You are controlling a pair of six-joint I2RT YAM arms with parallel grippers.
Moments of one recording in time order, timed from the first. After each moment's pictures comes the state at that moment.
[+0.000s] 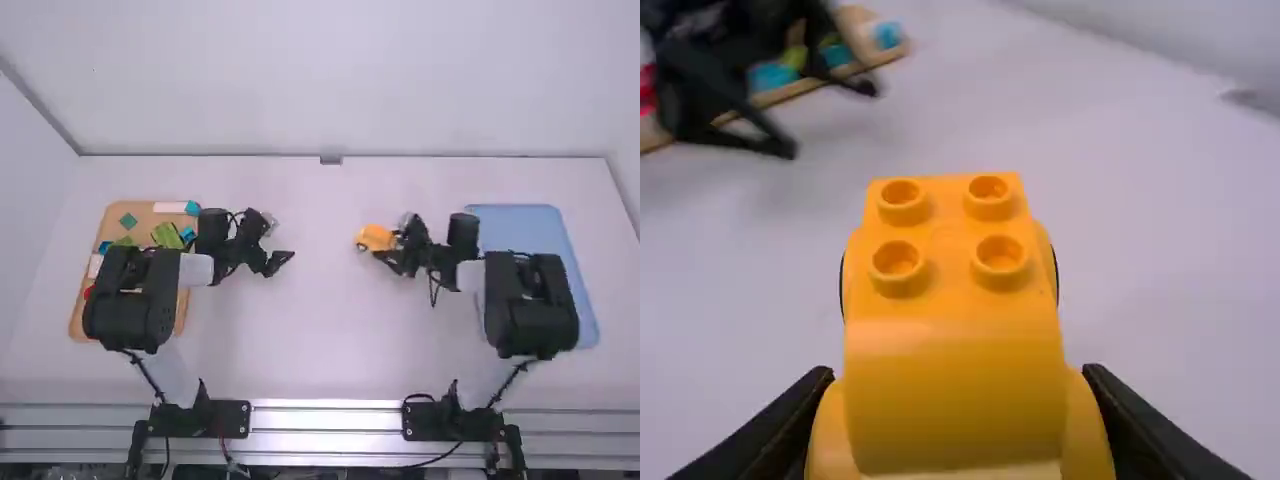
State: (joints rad) left arm -0.01 1.84 0.72 0.37 0.66 0.42; right arm -0.11 1.78 0.68 0.35 -0.99 -0.51
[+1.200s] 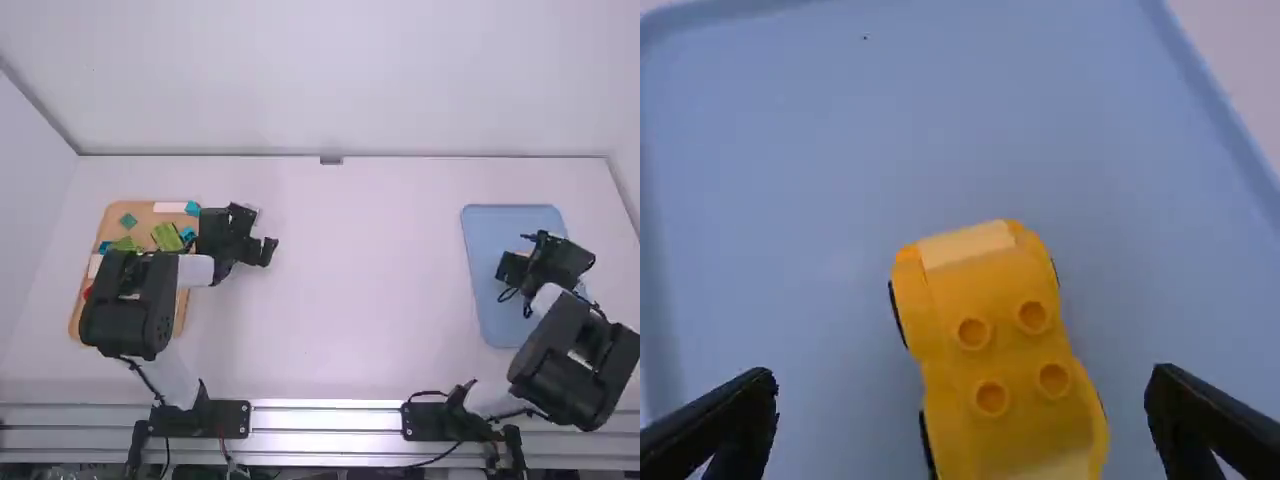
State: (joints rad) left arm -0.03 1.77 0.72 0.27 0.29 0.15; right arm -0.58 1.57 0.68 0.04 -0.14 -0.27
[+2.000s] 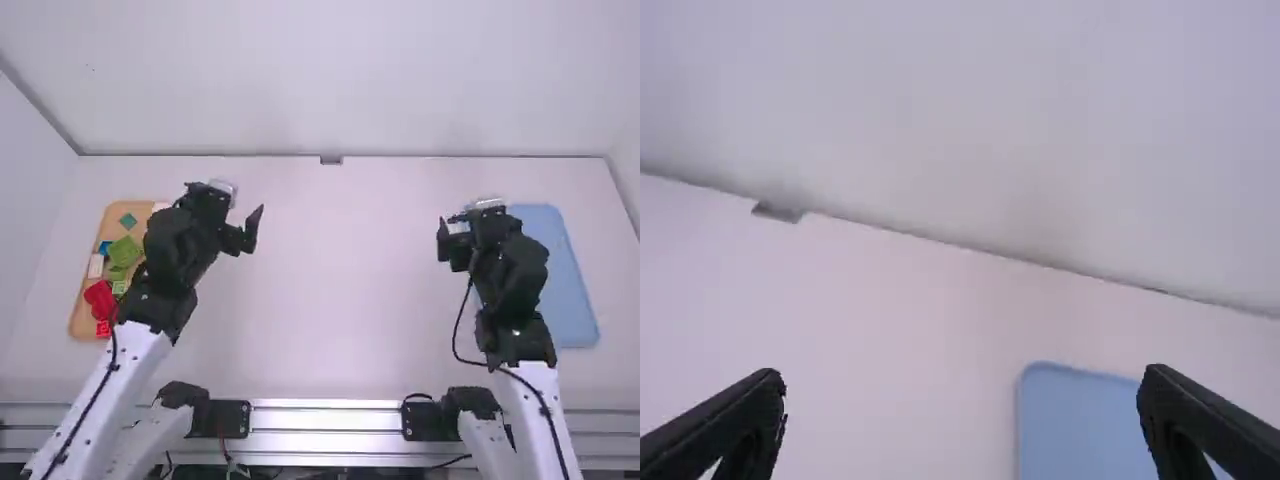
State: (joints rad) left arm -0.14 0.92 0.74 -0.10 0.09 0.12; right arm 0.00 0.77 0.63 -0.14 -0.05 -0.23
